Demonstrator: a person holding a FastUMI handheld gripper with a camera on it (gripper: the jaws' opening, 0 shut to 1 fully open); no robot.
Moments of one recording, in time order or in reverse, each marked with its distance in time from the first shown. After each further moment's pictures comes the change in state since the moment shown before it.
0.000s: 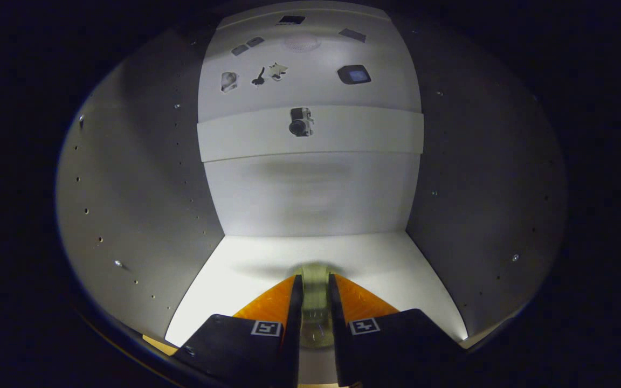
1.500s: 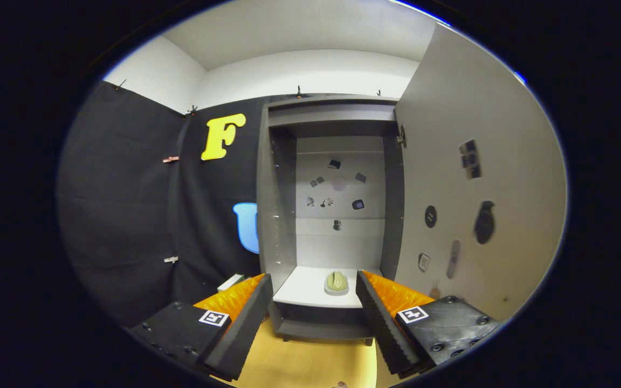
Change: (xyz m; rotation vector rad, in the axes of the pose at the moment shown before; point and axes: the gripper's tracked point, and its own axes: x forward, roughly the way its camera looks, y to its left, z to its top) arm -0.466 0.006 0.020 -0.069 -0.372 0.239
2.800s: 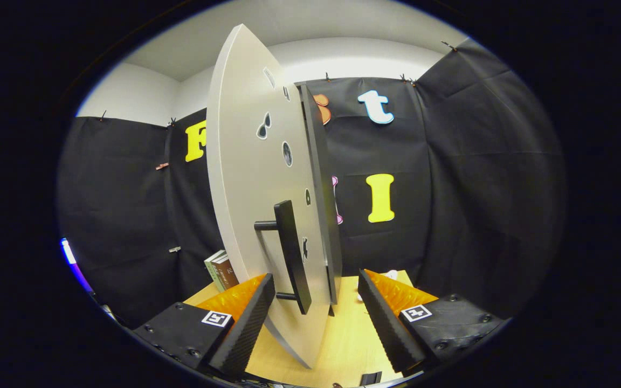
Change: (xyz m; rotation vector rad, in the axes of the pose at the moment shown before) arm -0.104 -0.201 -0.063 0.133 0.097 -0.019
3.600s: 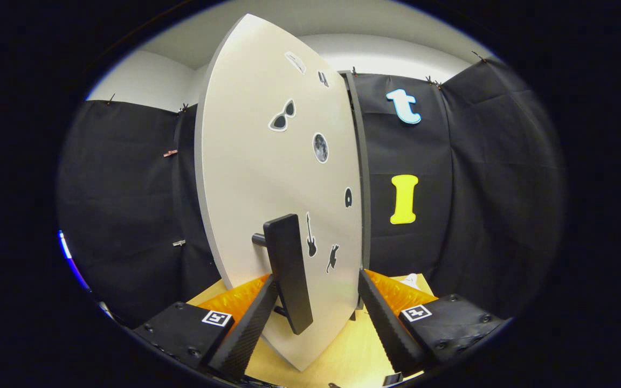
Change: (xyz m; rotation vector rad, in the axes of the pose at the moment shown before) arm 0.056 0.115 -0.013 -0.054 0.025 0.004
